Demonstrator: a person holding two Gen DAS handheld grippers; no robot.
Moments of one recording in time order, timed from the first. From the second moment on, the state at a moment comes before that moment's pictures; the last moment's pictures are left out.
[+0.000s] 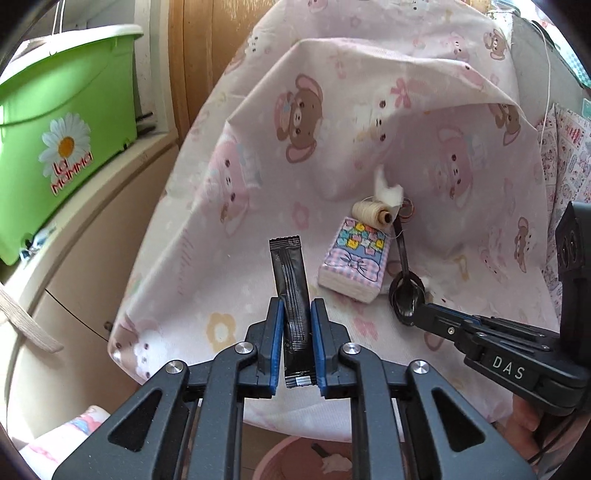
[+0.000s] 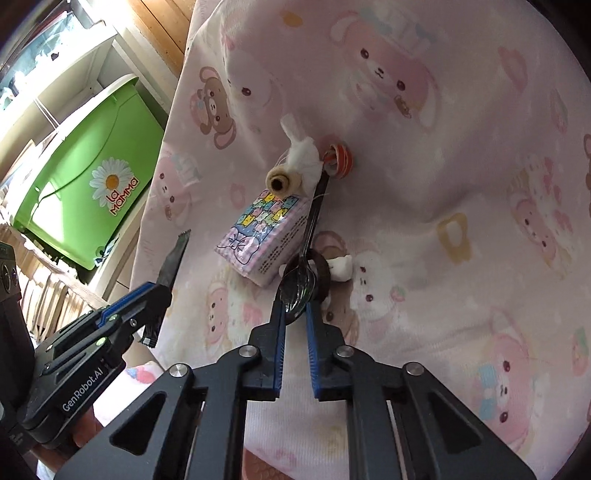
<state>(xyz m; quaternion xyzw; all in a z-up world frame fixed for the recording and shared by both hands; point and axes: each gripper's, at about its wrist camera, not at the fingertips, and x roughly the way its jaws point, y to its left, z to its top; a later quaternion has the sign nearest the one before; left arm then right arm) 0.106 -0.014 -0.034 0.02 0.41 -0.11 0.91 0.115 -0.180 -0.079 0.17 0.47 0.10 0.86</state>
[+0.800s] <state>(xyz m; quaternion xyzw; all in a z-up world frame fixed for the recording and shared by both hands) 0.083 -0.013 -0.016 0.04 0.37 -0.11 0.92 0.065 -0.197 -0.036 0.10 0.42 0.06 0.90</state>
